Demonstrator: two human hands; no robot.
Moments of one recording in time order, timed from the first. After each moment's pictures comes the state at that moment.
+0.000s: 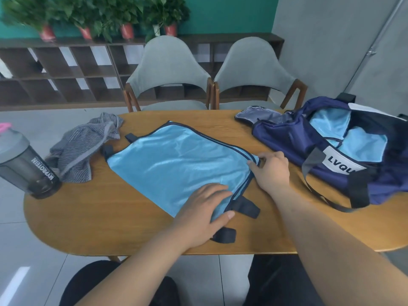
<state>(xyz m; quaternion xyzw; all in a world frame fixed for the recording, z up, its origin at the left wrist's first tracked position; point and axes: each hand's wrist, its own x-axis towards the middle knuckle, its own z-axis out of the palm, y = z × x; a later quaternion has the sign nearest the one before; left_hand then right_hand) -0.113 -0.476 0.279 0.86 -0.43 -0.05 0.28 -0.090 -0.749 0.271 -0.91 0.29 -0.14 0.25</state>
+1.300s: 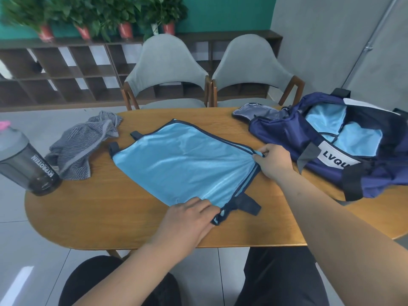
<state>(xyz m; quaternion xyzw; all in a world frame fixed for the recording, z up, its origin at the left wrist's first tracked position) -0.142 -0.448 0.283 0.85 -0.49 0.14 0.13 -0.091 -0.770 0.296 -0.88 0.29 -0.13 0.34</state>
